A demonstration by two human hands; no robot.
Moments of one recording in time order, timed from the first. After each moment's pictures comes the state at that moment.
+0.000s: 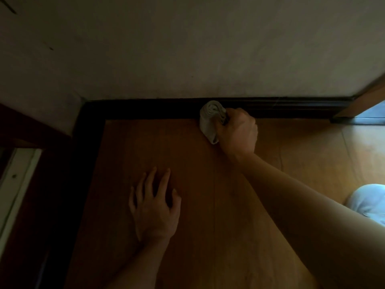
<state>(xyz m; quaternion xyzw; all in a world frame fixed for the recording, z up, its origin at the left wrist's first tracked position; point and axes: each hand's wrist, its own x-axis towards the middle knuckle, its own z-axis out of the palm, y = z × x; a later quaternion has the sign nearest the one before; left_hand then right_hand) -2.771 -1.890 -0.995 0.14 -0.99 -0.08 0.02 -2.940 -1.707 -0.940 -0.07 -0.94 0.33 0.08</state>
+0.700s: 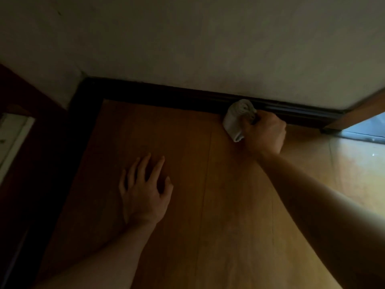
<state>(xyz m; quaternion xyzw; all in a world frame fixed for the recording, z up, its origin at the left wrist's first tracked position) -2.769 -1.893 -0.995 0.14 -0.98 -0.10 0.01 -2.935 -1.653 -0.927 -0.17 -0.94 0.29 0.06</state>
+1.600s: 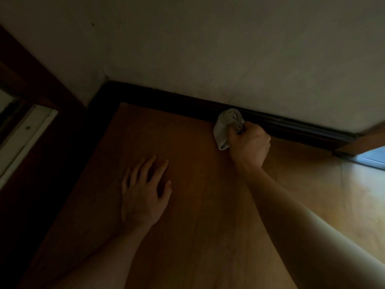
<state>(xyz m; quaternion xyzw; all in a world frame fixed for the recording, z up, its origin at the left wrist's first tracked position) -2.769 -1.894 -0.992 0.14 -0.99 -0.09 -0.02 -2.939 -1.688 -0.944 -0.10 -0.93 0.36 0.07</state>
